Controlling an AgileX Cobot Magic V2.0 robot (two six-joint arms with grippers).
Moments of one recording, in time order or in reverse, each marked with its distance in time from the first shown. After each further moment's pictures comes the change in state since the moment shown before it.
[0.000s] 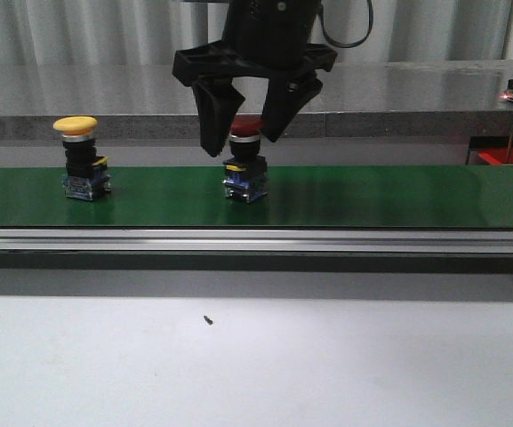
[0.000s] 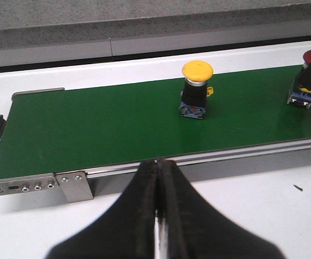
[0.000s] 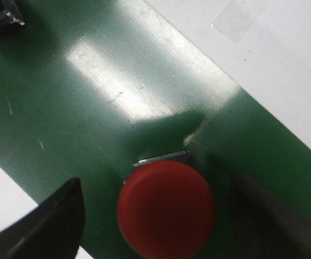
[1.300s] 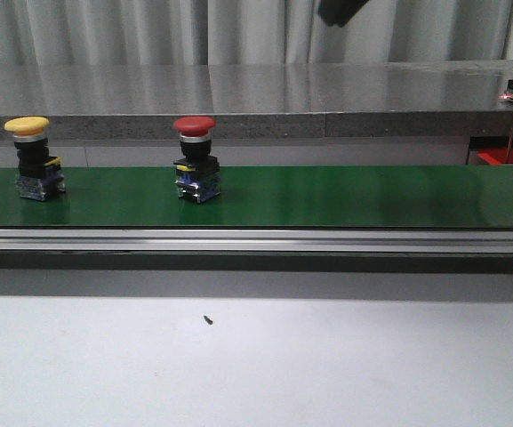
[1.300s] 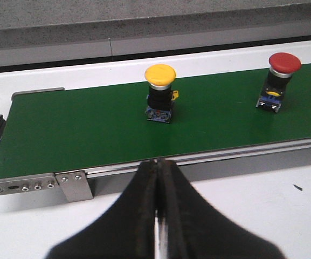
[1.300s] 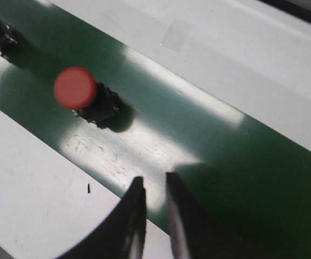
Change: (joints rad) left arm 0.000 0.000 0.000 0.000 0.002 0.000; right arm -0.147 -0.337 0.163 0.119 0.036 0.011
